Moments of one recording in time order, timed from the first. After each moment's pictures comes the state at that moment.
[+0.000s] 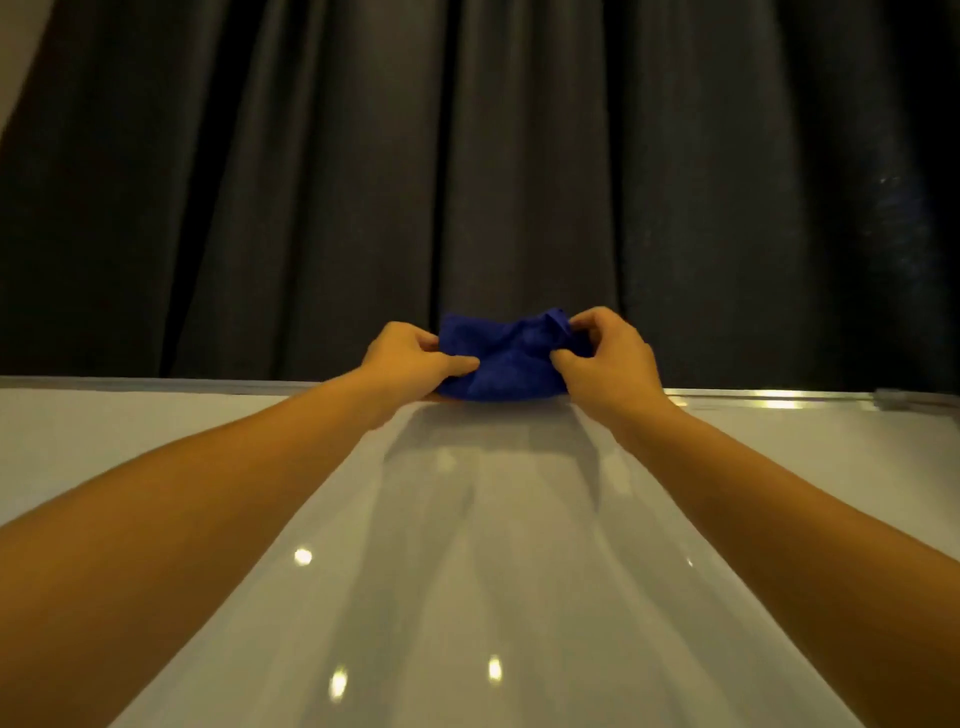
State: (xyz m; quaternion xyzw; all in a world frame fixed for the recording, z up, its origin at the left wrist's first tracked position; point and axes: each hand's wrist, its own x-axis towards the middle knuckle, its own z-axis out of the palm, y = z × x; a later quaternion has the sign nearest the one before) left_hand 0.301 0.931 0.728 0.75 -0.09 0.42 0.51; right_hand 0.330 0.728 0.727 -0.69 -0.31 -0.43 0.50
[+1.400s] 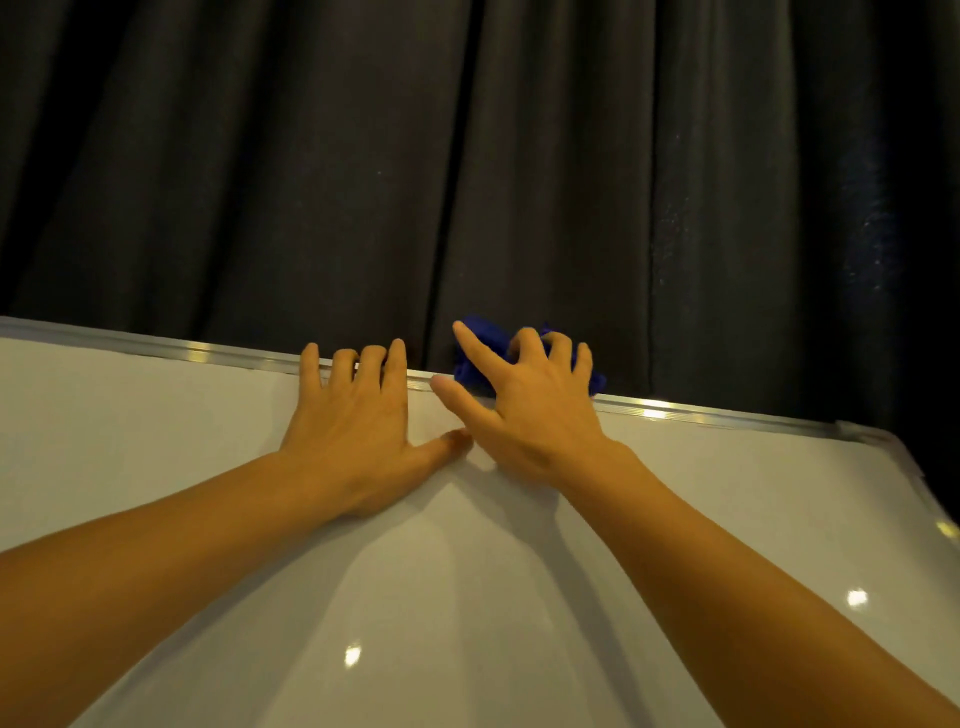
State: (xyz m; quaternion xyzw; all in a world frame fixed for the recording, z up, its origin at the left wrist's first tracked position) left_hand 0.362 0.992 0.671 0.85 -0.01 0.53 0.01; right_hand 0.368 0.821 0.707 -0.83 -0.19 -0.53 0.01
